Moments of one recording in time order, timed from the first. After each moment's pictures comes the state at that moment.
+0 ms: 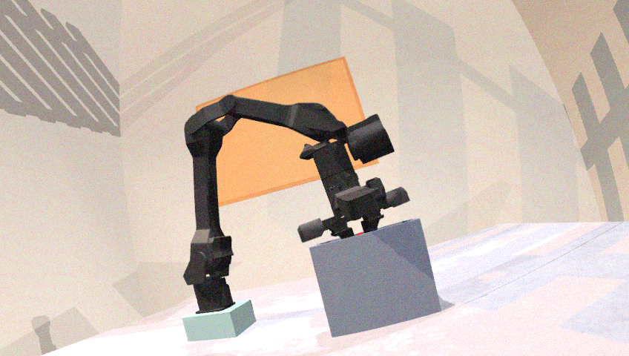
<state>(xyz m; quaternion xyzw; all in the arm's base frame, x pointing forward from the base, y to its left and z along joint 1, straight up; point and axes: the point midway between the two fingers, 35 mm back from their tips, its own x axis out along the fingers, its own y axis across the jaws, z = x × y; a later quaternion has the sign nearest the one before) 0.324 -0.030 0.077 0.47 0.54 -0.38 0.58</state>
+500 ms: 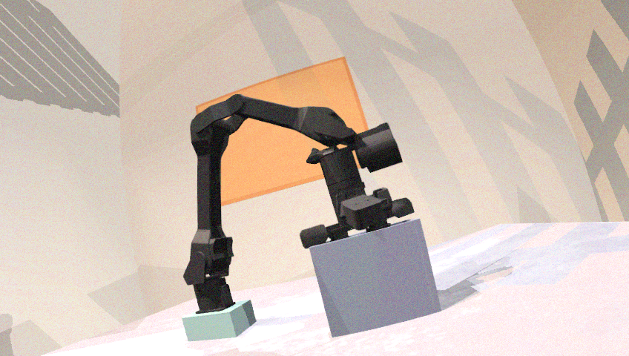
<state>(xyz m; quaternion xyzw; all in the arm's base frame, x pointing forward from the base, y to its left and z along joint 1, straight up) 0.323 -0.032 0.062 0.45 0.57 -0.38 0.57</state>
